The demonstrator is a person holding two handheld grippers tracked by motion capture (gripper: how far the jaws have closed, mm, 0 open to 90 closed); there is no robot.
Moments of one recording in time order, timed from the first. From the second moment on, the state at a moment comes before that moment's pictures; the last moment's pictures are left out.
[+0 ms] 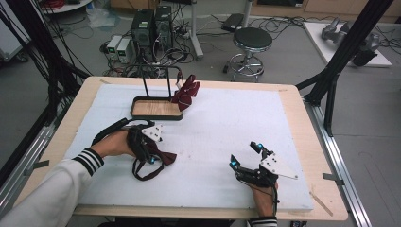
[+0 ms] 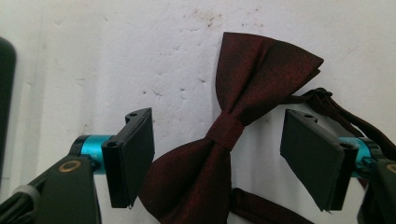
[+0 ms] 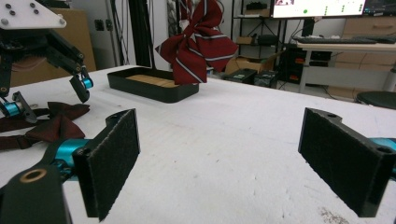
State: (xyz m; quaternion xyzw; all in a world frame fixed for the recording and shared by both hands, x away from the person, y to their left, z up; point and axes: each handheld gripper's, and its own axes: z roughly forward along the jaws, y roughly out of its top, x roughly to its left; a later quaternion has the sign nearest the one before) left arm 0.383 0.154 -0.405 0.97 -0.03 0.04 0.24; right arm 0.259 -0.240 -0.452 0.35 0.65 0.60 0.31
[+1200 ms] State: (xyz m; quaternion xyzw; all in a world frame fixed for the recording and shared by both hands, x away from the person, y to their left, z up) left arm 0.383 0.141 -0.409 0.98 -0.04 0.03 0.18; right arm 0.256 -0.240 -0.453 0.35 0.64 0.61 0.32
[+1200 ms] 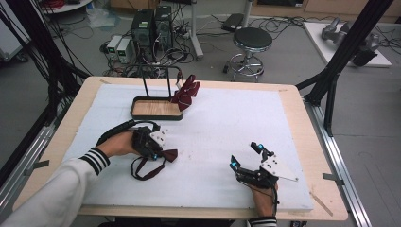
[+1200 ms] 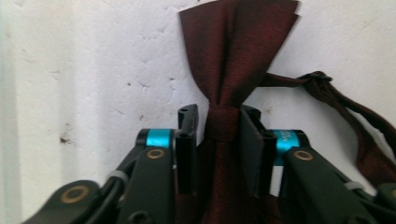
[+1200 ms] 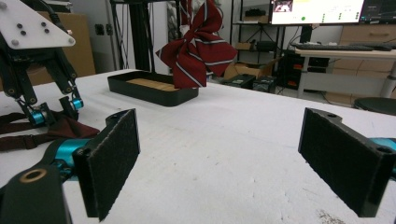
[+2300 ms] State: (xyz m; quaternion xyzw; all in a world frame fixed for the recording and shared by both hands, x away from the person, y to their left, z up) left arm 0.385 0.177 -0.365 0.95 0.03 0.08 0.29; right arm 0.255 -0.240 -0.453 0.34 0.64 0.60 0.32
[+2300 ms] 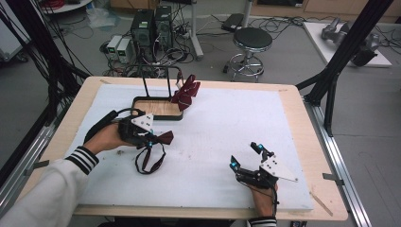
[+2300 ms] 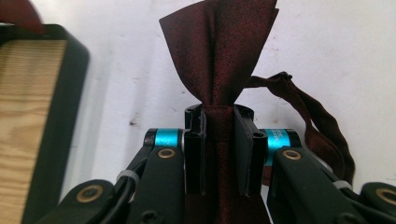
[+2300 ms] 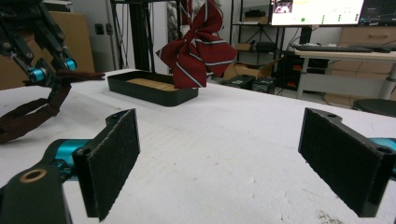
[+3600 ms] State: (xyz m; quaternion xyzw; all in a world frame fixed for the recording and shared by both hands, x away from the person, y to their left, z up) left arm 0.408 0.214 -0.322 0.90 0.13 0.15 0.40; right arm 0.256 -0.239 -0.453 0.34 0.64 0.60 0.32
